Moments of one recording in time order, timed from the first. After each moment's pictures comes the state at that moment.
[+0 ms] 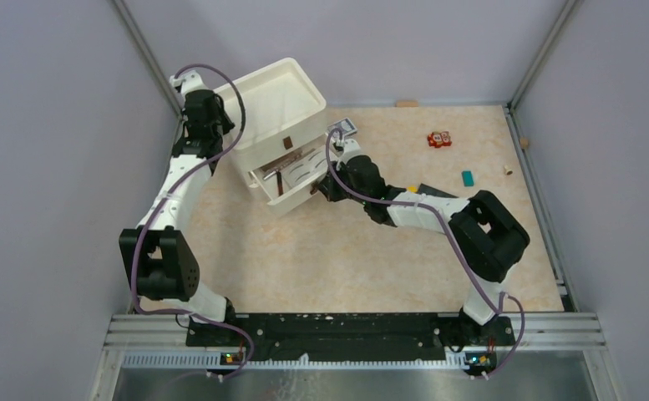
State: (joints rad) left arm -0.05 1.55 1.37 -0.16 -0.28 -0.36; right arm 0.77 1.79 1.07 0.37 -0.03 0.46
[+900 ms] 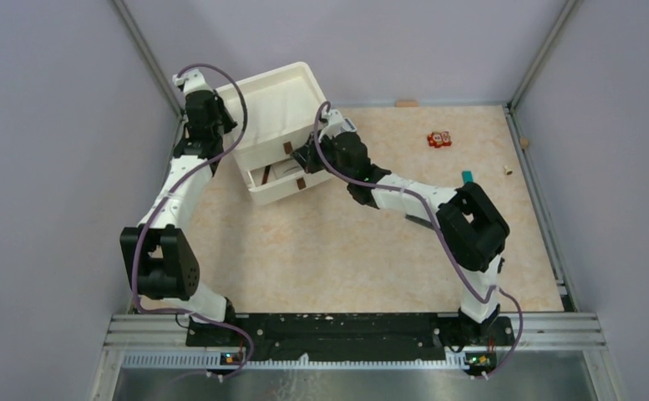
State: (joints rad) left arm -0.04 1.56 1.35 -0.09 -0.23 -0.34; right arm 0.78 1.92 1.36 0.46 -0.09 0.46
